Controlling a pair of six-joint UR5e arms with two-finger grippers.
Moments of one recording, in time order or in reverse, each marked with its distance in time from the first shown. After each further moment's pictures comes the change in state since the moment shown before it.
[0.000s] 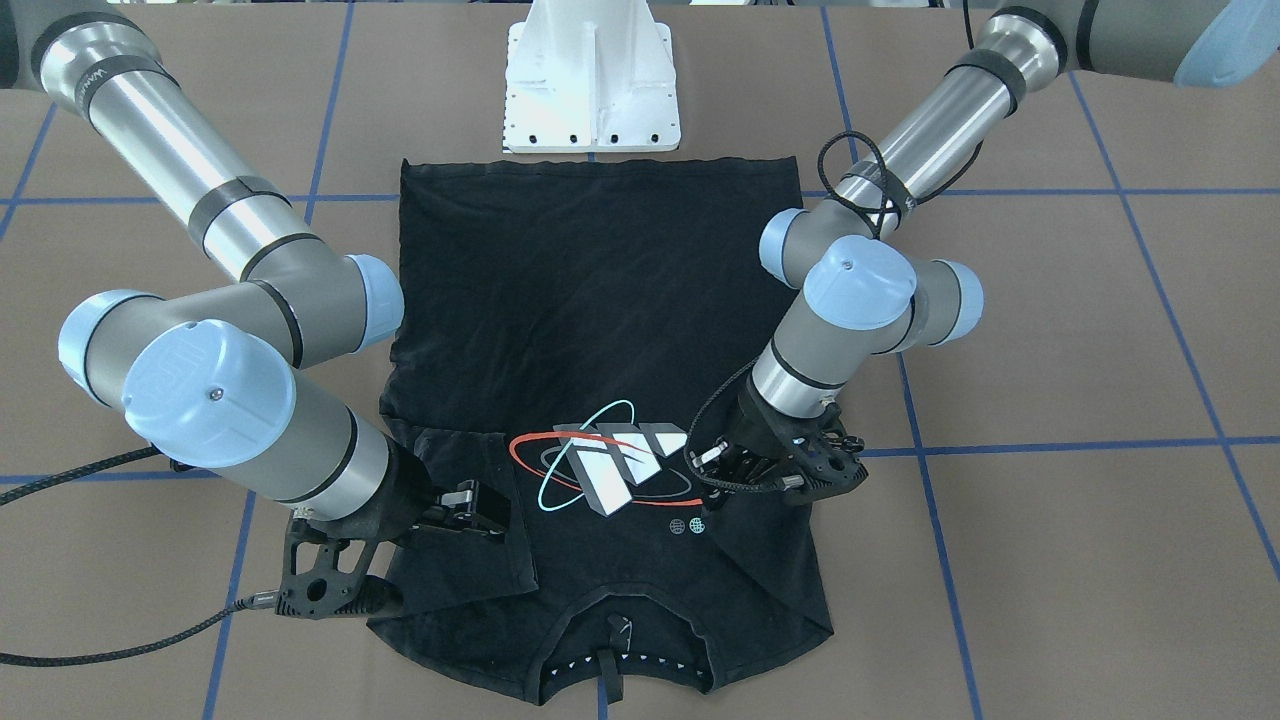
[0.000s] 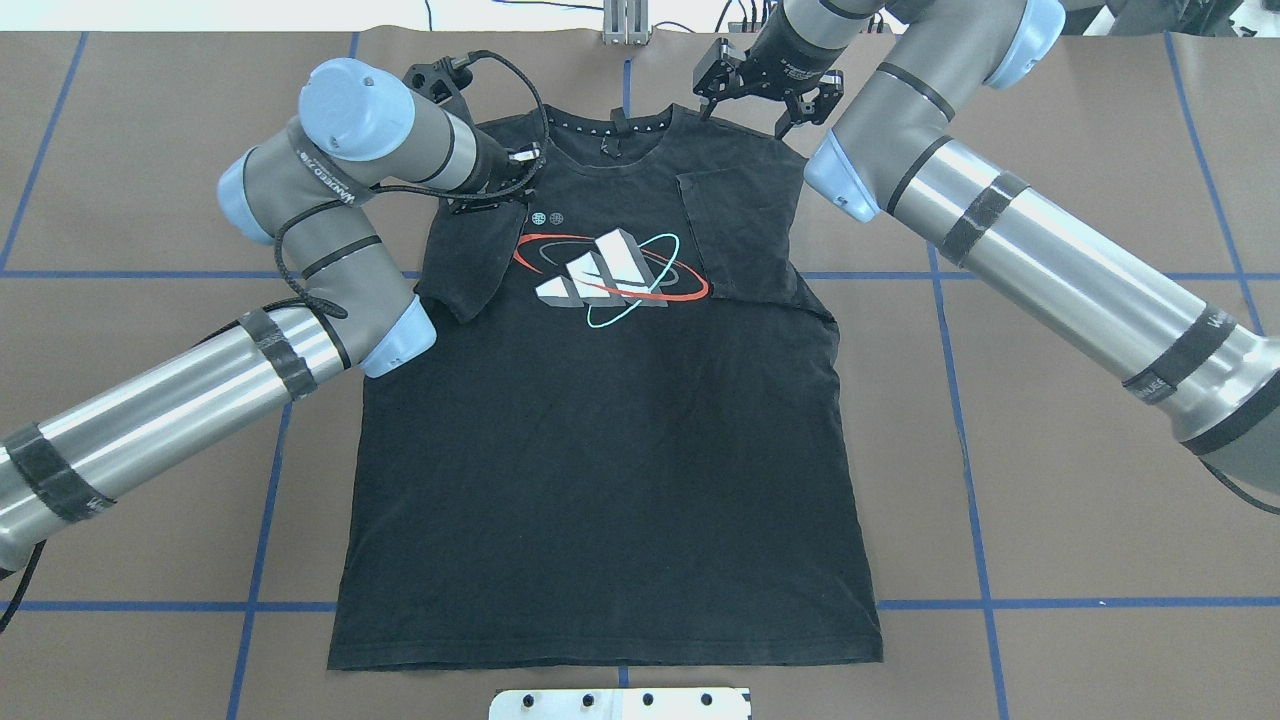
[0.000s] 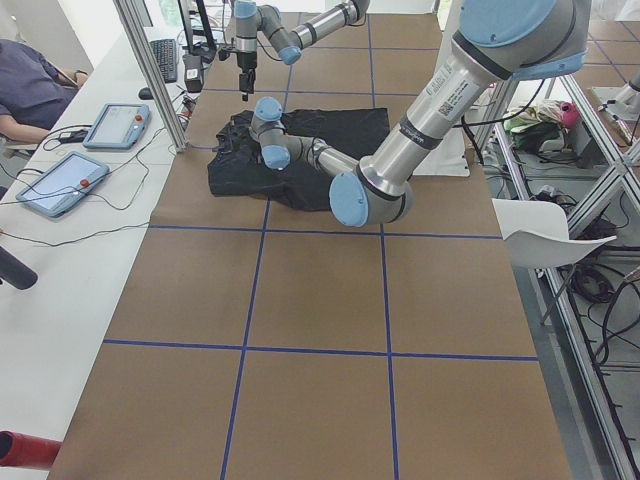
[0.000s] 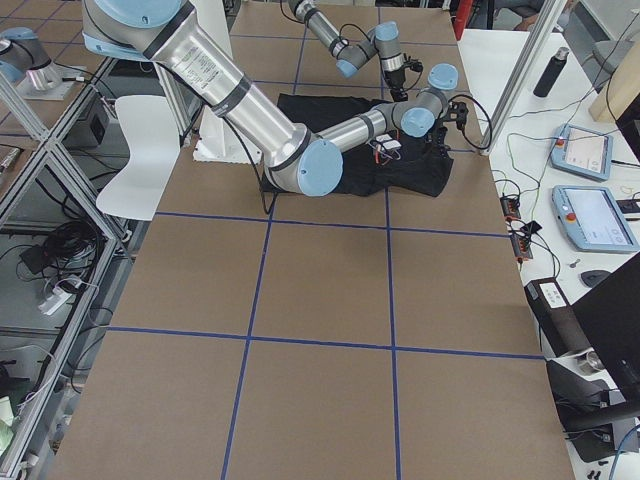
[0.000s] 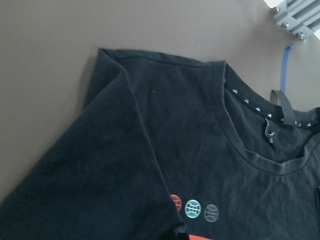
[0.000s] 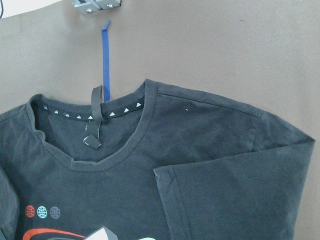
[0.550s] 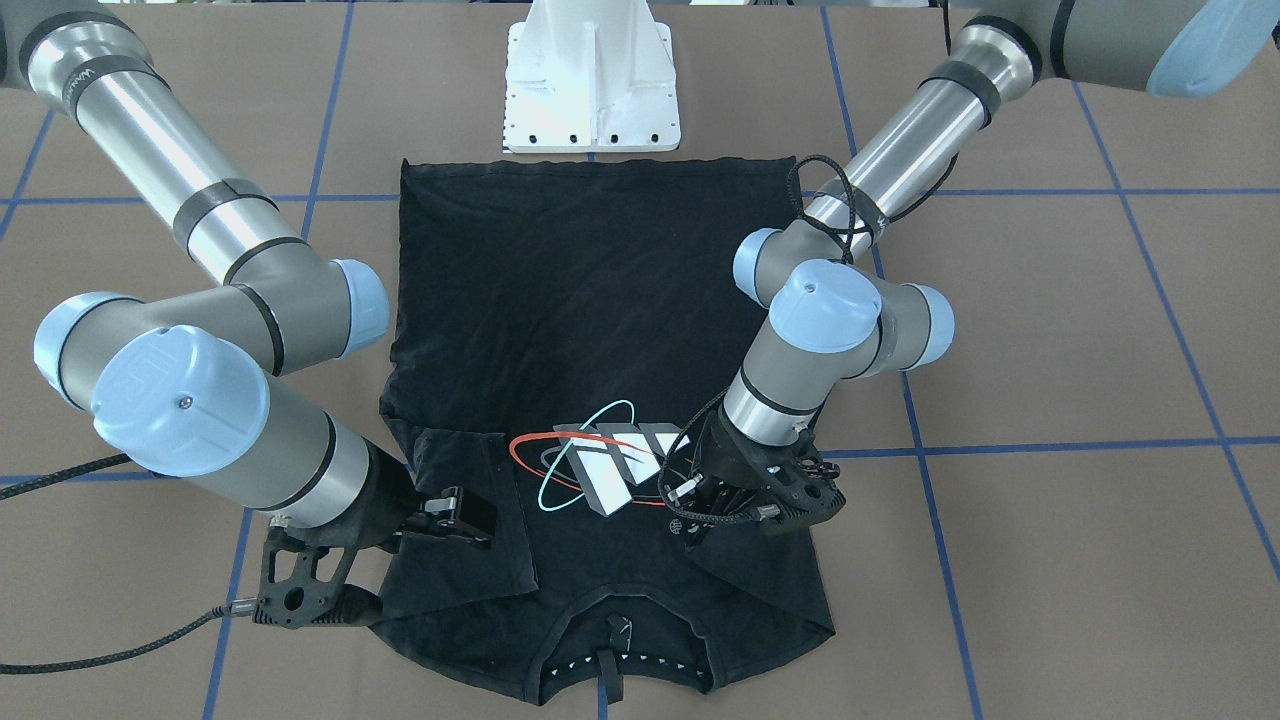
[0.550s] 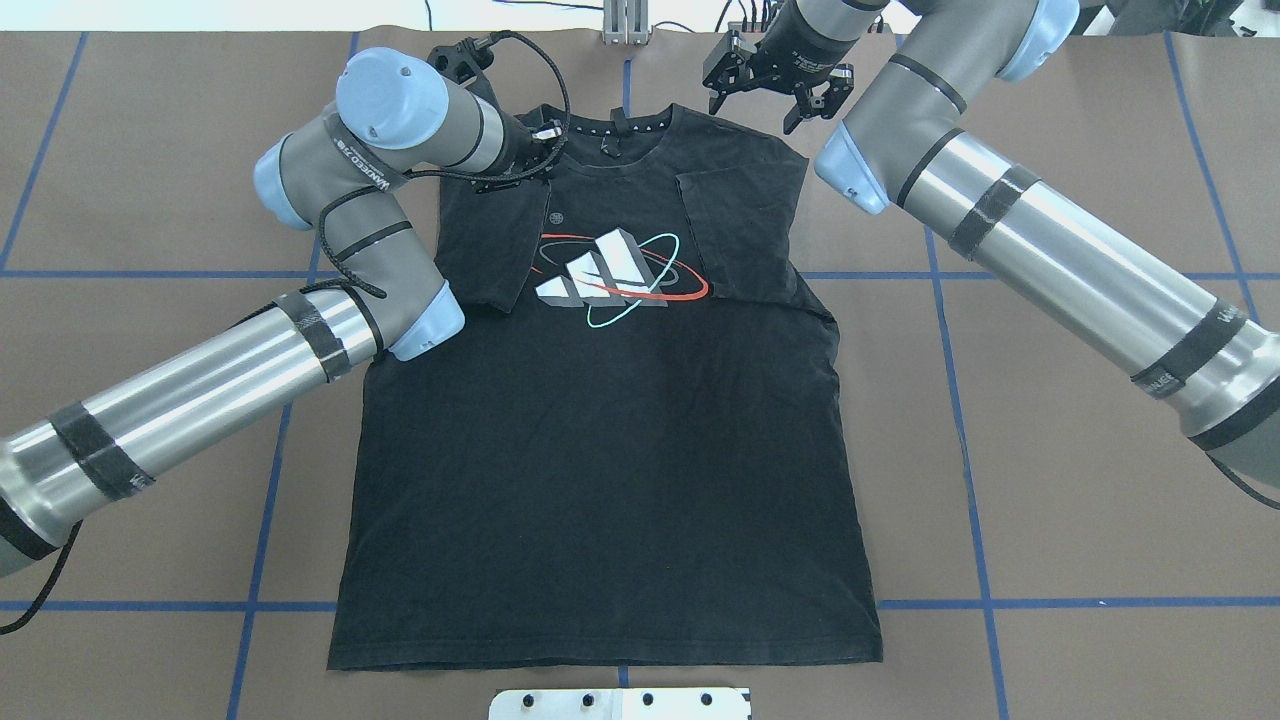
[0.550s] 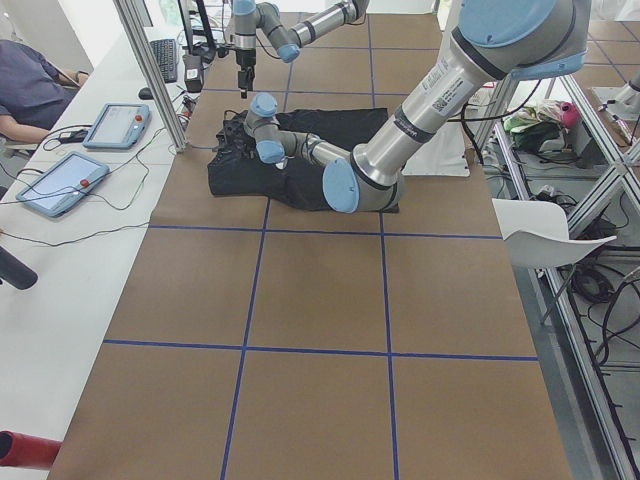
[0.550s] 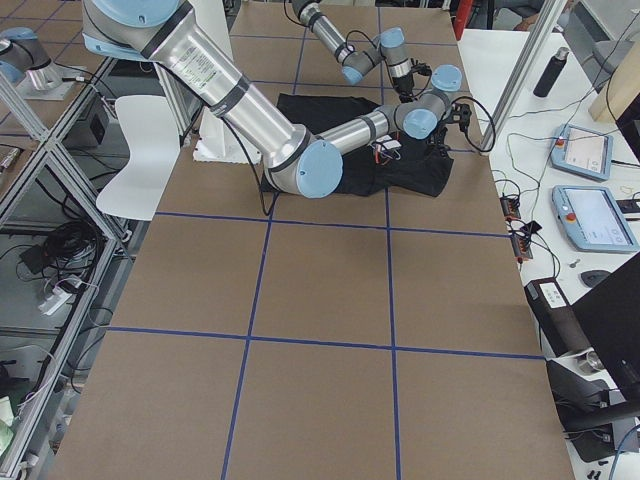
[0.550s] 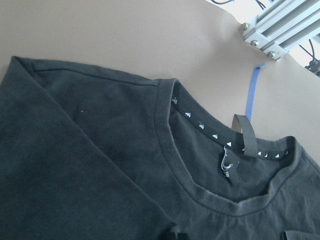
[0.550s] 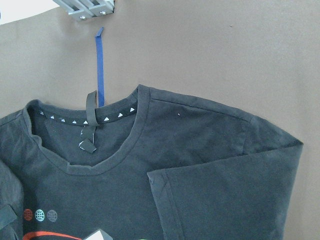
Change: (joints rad) left arm 0.000 -0.068 0.099 -0.057 0.045 -0.015; right arm 0.012 -0.005 0.000 0.000 0.011 0.000
